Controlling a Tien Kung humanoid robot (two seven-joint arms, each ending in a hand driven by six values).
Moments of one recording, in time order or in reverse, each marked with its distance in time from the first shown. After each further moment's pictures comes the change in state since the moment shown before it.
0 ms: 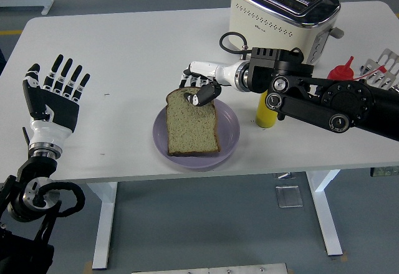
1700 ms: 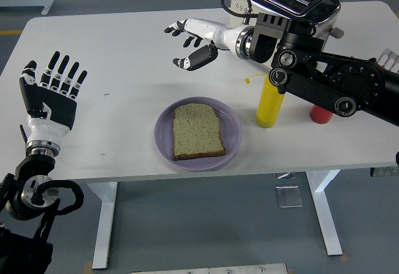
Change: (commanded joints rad) left arm -0.005 0.003 -0.003 -0.002 -0.001 0.003 -0.005; right arm 0.030 -0.022 0.227 0.042 -0.155 -0.011 0.030
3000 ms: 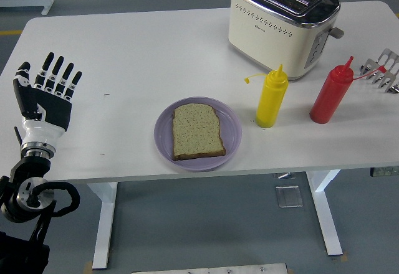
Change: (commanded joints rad) left arm 0.014 0.006 -0.022 -0.017 0.002 0.001 0.000; right arm -0.605 -0.254 1.005 0.048 0.800 -0.258 0.222
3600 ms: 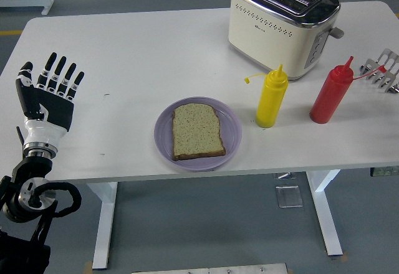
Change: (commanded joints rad) left arm 0.002 0.000 0.014 -0.001 0.002 -0.001 0.001; right arm -0.341 0.059 0.095 0.057 0.068 0.073 0.139
